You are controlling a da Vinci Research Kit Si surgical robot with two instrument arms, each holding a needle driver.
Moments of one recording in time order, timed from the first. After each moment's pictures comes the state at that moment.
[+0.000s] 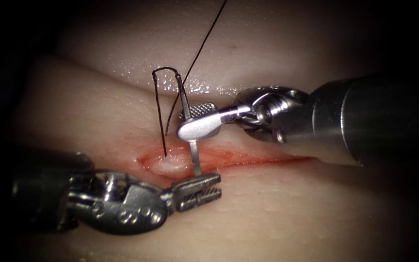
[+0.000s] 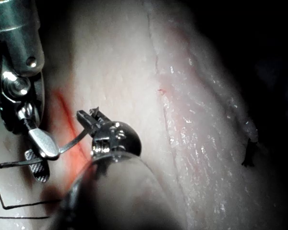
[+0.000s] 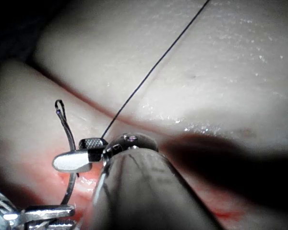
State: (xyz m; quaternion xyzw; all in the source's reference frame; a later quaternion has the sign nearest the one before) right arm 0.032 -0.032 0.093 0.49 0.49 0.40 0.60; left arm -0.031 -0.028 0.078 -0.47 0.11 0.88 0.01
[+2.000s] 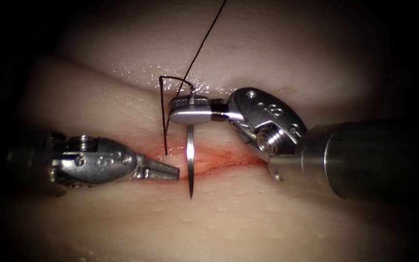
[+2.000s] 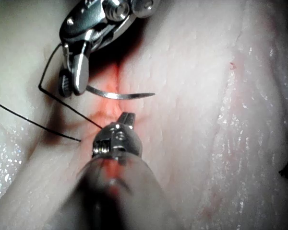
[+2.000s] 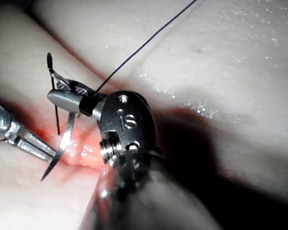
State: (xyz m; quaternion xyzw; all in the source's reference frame) right arm 0.032 -0.032 0.095 0.25 0.66 0.26 0.65; left arm -0.026 -0.026 0.088 -0.39 -0.23 0.88 0.12
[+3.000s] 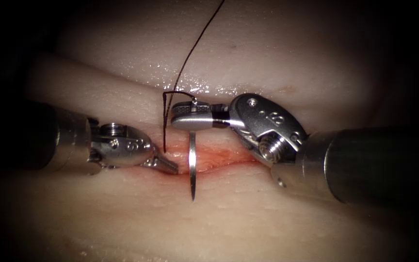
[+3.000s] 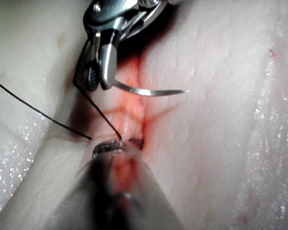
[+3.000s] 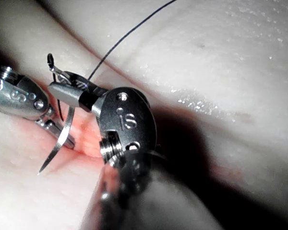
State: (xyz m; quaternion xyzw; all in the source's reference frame) right arm 0.031 -0.033 0.096 0.22 0.67 0.24 0.66; left arm -0.025 -0.024 0.096 -0.29 -0.29 0.91 0.10
